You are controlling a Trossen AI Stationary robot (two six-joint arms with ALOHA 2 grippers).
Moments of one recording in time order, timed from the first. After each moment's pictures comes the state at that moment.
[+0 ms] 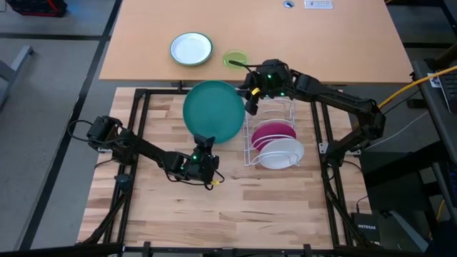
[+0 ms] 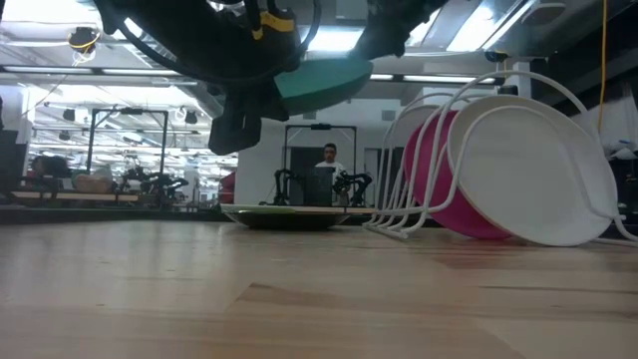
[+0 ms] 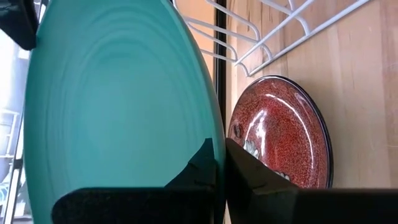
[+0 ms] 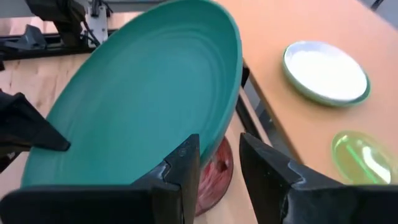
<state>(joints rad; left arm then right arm) -0.30 1.71 0.96 -0.07 -1.26 0.56 -0.43 1.53 1.51 -0.54 -0.07 -0.19</state>
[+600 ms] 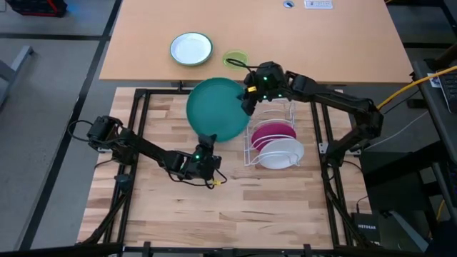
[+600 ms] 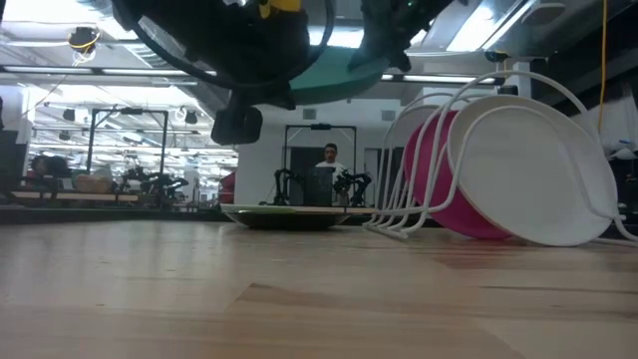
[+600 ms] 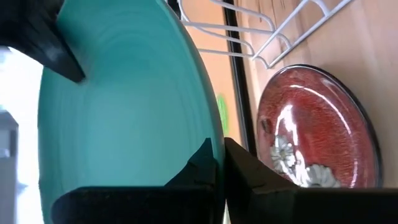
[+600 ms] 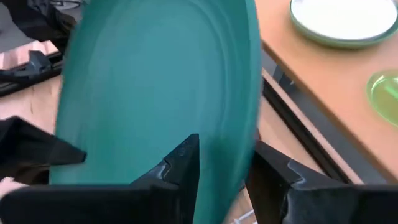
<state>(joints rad) -0.30 1.71 0.96 0.09 -1.30 0.91 -0.42 1.56 1.51 -0.59 -0.07 0.08</state>
